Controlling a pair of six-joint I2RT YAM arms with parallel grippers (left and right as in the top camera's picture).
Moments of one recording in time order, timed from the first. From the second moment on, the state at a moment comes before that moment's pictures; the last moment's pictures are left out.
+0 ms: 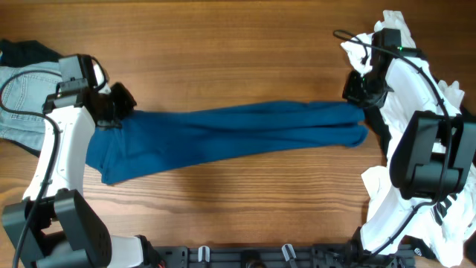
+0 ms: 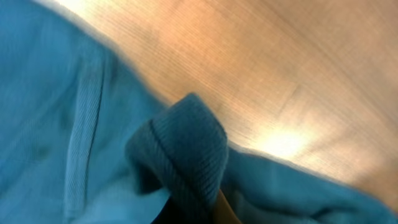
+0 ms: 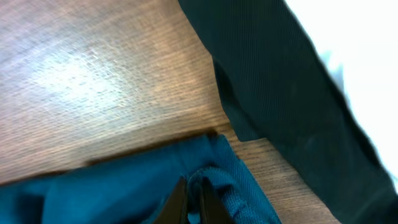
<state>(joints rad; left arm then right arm) 0.21 1.59 1.15 -0.71 0.22 -0.43 -0.12 2.03 1.51 -0.92 -0.08 0.25</state>
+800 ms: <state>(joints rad) 0.24 1.59 1.14 -0.99 0.28 -0.41 -0.12 2.00 1.56 -1.24 0.06 0.25</state>
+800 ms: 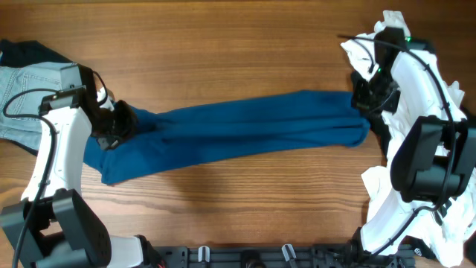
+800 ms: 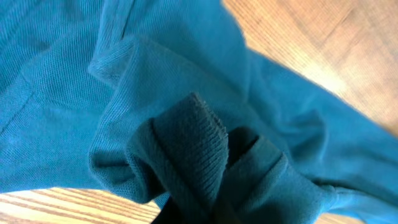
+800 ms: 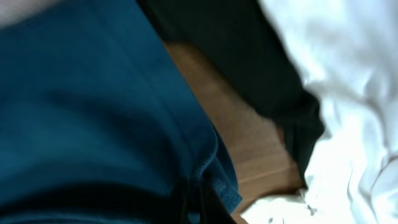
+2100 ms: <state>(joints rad) 0.20 1.60 0.88 -0.69 0.14 -0.40 -0.29 1.82 1.35 -1.02 -0.16 0.05</state>
